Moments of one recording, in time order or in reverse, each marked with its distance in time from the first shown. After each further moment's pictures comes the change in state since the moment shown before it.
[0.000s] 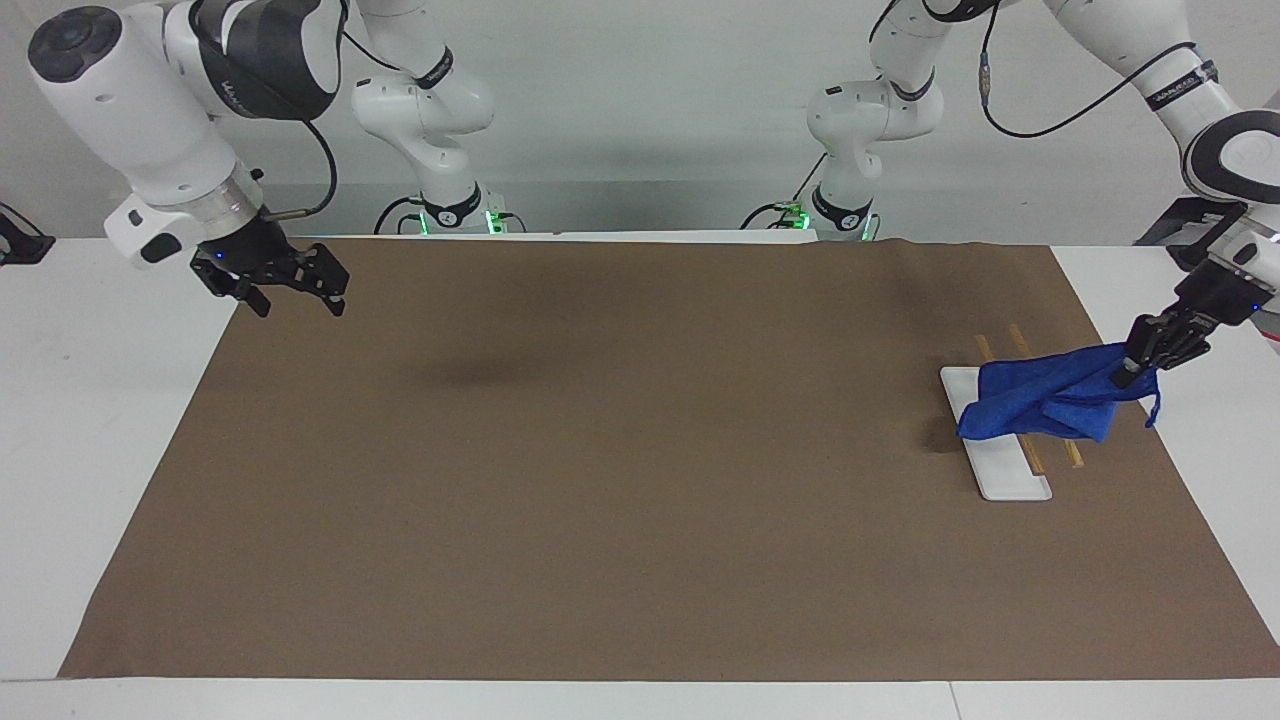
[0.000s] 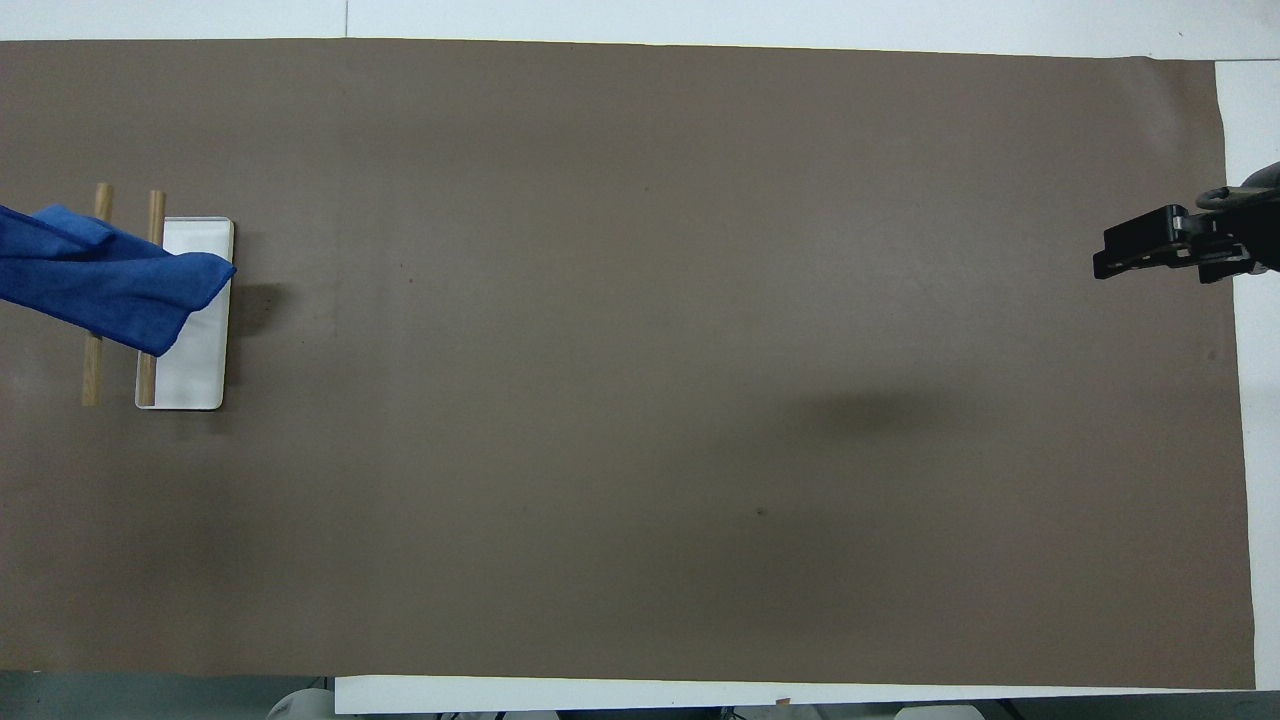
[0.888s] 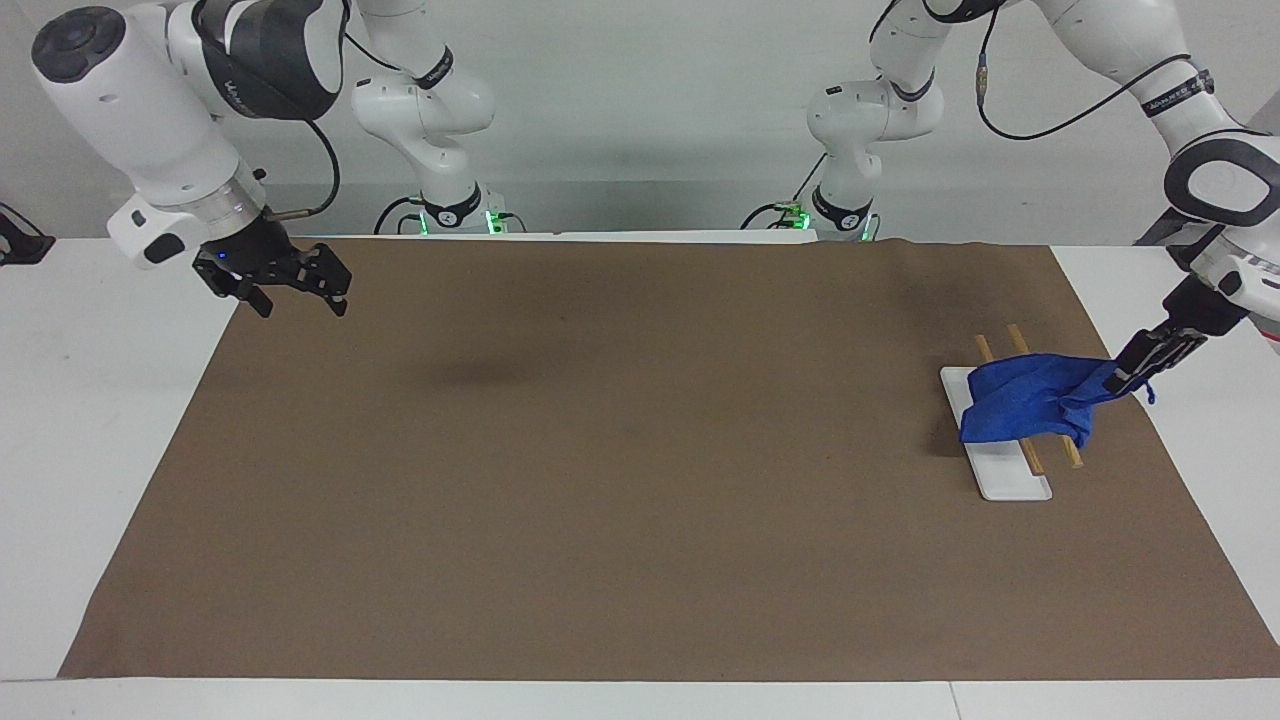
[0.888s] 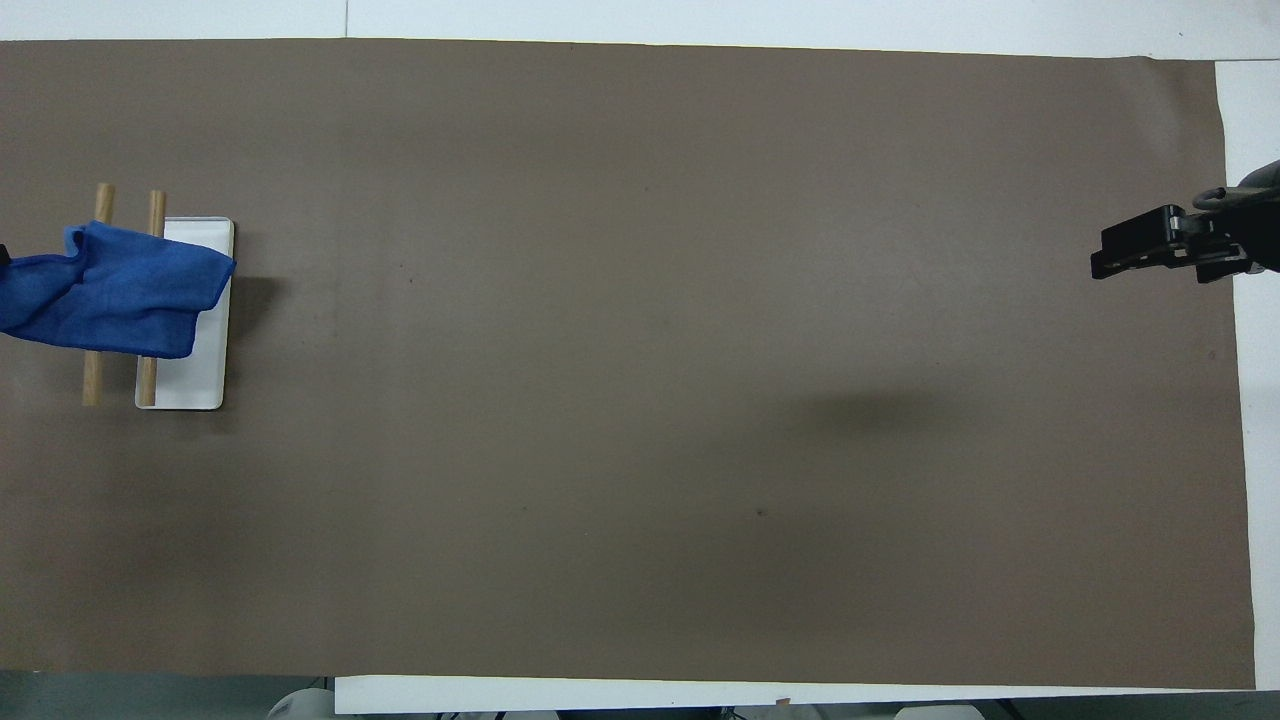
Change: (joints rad) left arm -0.005 -0.004 -0.001 -0.063 0.192 0.087 -0.220; right arm 0.000 0.000 0.001 0.000 0.000 0.000 0.000
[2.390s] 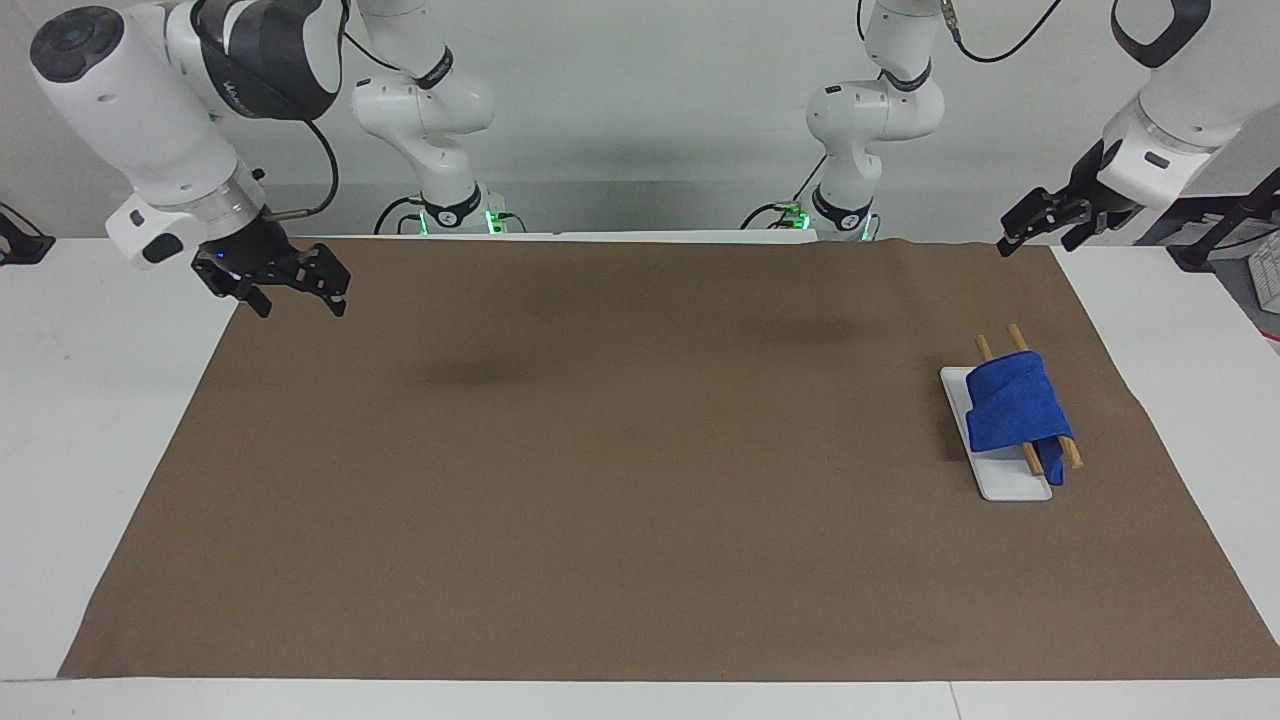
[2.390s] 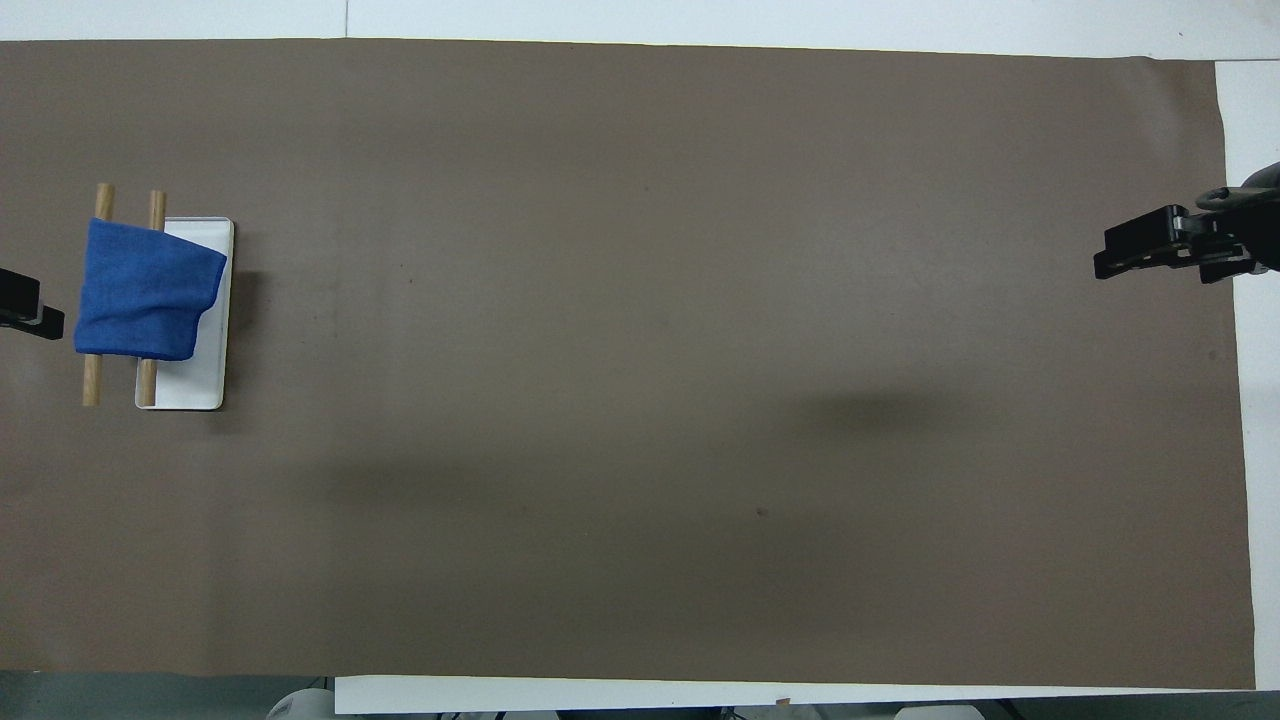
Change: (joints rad) left arm -0.035 -0.205 -0.370 0.265 0.366 -0.677 -0.401; right arm 0.000 0.000 -0.004 0.000 -0.010 0.000 0.000
